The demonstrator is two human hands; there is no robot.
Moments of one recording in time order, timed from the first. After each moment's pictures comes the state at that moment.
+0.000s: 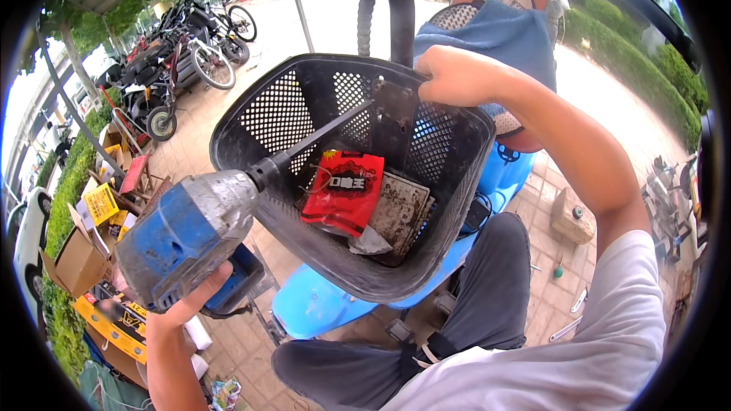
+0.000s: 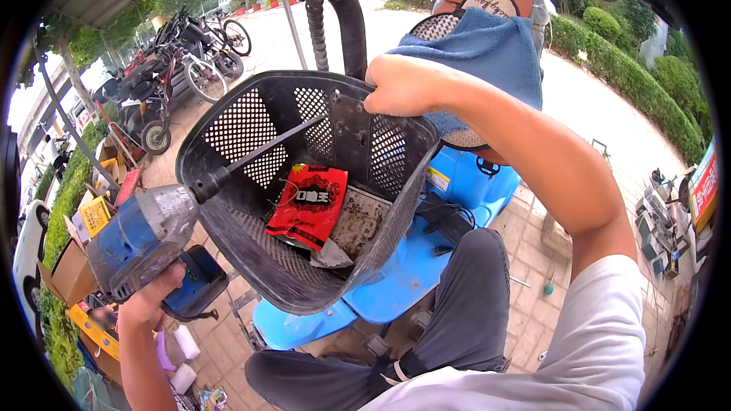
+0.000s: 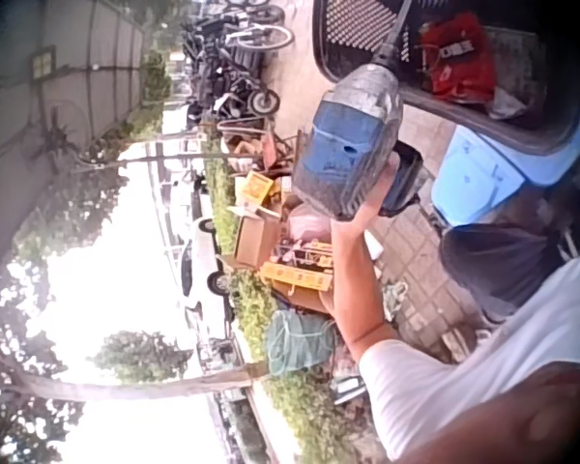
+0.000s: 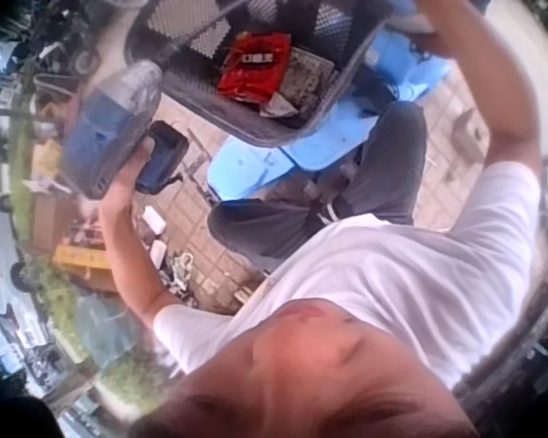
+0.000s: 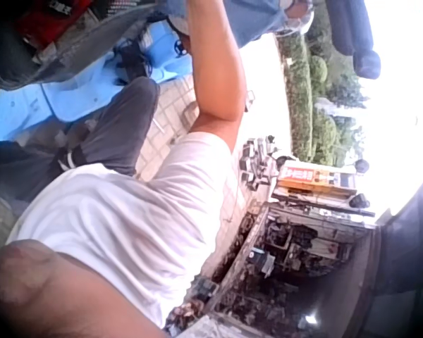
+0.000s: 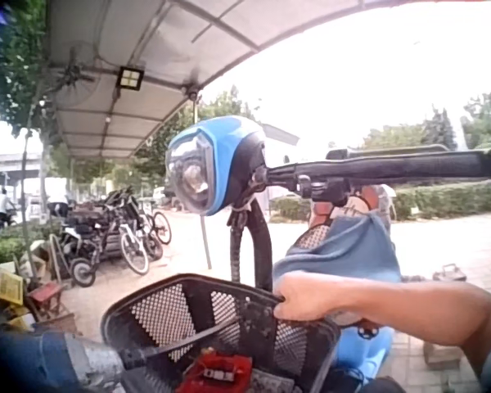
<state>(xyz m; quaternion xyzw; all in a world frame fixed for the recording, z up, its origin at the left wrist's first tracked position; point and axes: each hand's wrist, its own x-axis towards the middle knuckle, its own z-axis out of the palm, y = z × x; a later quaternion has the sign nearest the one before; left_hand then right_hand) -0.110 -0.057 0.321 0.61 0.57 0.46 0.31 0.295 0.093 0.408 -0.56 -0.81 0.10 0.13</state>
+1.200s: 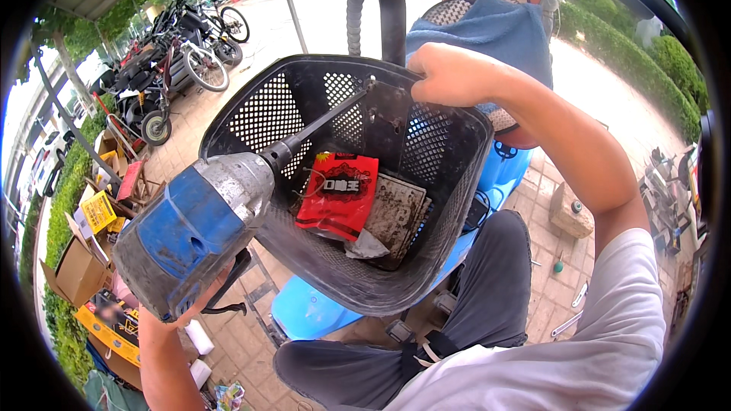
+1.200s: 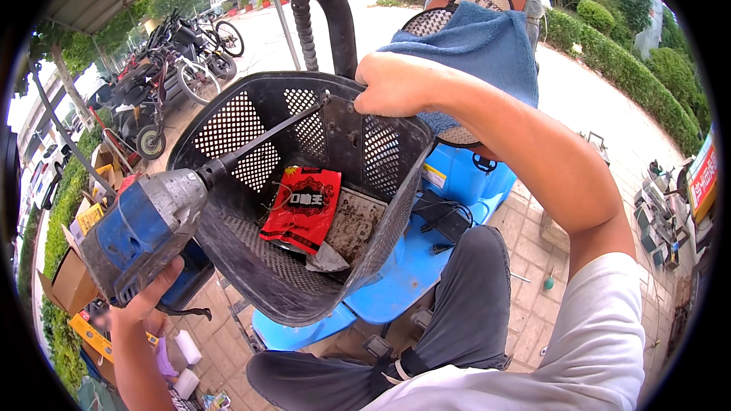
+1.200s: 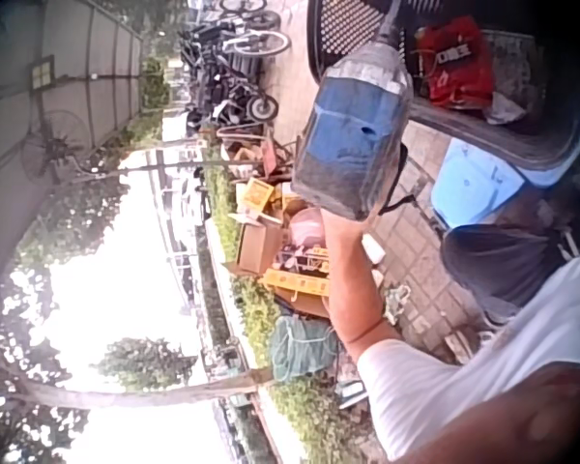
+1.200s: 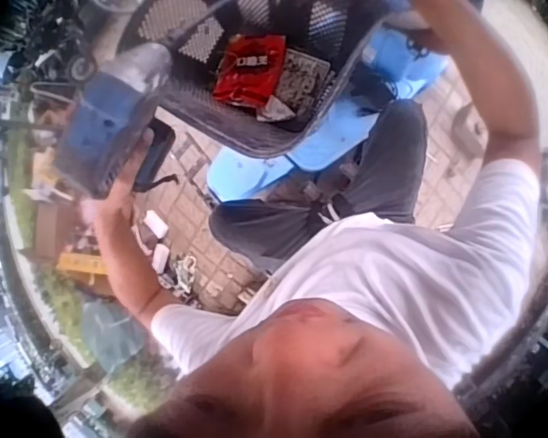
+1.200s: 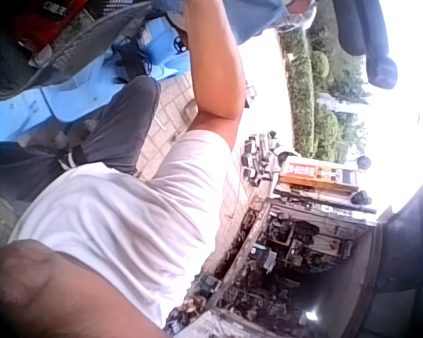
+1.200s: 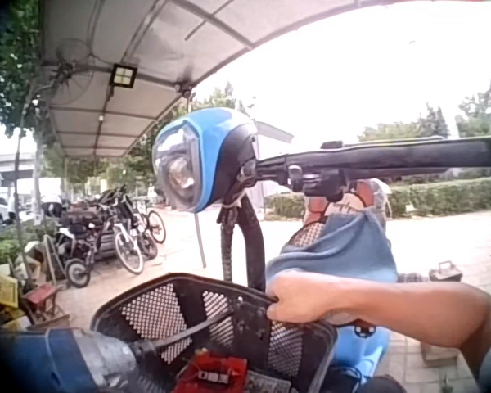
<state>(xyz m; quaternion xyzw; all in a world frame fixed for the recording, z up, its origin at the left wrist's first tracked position) -0.092 -0.044 0.335 0.74 0.53 0.39 0.11 0.296 0.094 0.404 -0.55 -0.82 0.10 0.14</state>
